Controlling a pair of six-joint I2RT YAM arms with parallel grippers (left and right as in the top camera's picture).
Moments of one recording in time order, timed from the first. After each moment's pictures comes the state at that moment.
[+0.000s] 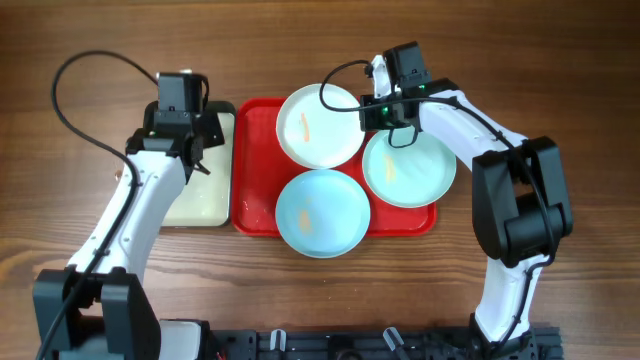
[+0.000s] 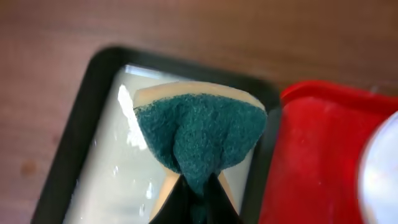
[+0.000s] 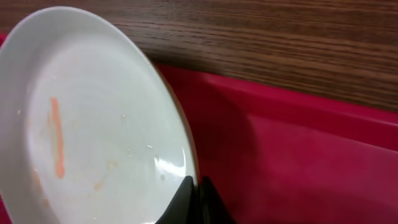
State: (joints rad) left arm -0.08 1.55 1.07 -0.48 -0.22 -0.24; right arm 0.30 2.09 1.44 -0.45 -0.31 0.20
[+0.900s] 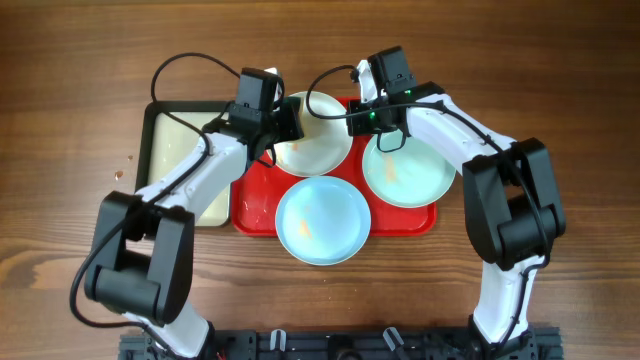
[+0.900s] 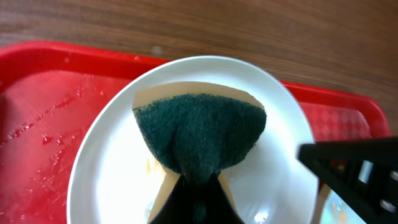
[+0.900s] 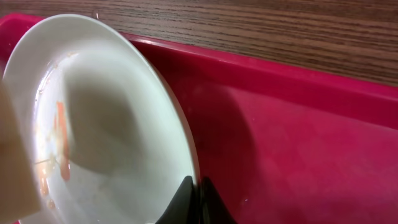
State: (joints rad) left arm -0.32 1.81 1.11 -0.21 0.13 -0.50; right arm 0.36 2.09 1.44 -0.44 -0.31 0.22
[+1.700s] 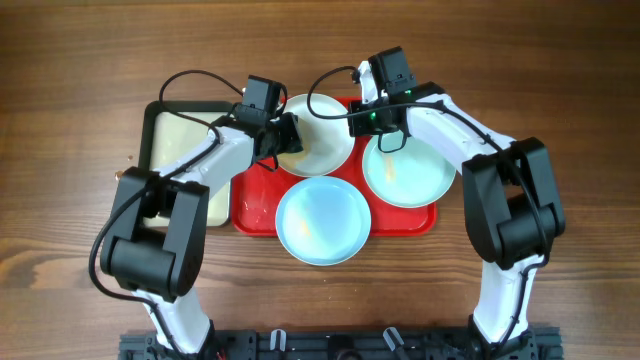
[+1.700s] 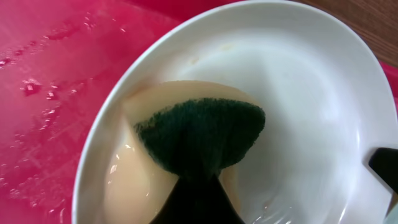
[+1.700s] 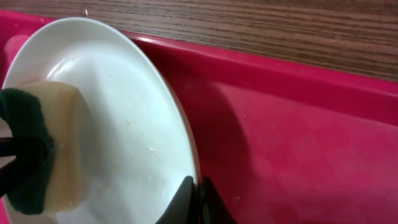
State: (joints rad) left arm -0.32 1.93 1.14 -0.28 0.16 -0.60; right arm 0.36 2.10 1.44 -0.45 -0.29 0.22
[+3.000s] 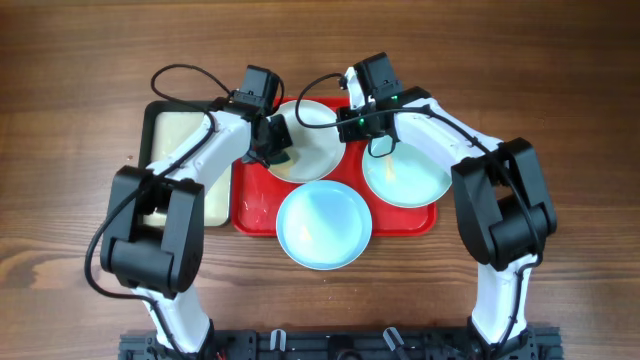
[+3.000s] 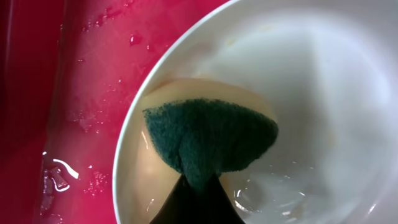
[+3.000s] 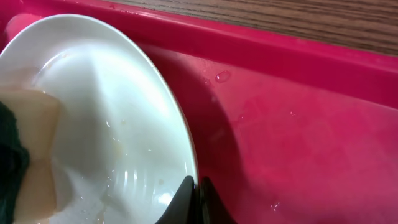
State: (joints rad) left arm -0.30 1.94 1.27 -0.62 0.06 -0.60; right arm 0.41 2.11 1.44 -0.44 -0.27 0.22
